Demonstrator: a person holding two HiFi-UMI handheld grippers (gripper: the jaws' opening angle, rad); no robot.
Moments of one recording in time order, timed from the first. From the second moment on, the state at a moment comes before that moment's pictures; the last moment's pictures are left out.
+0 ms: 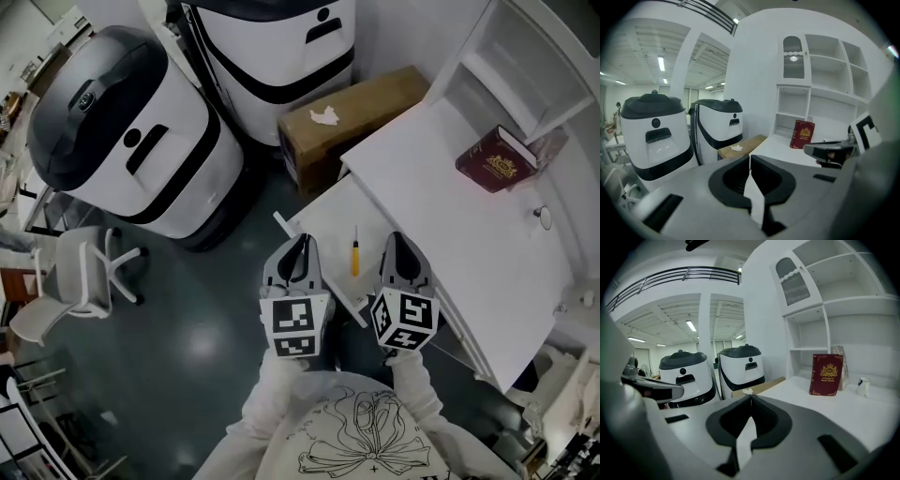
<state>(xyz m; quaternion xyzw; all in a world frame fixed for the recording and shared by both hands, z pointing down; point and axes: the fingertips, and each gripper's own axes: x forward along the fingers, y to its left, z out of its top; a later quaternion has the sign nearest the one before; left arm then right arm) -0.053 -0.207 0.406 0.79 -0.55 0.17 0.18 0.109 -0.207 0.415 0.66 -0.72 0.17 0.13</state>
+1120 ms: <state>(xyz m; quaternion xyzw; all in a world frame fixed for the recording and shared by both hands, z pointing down) -0.028 -0.218 0.557 0.74 -0.55 0.25 0.29 0.111 -0.236 0.598 0.57 -0.72 0.30 0.24</state>
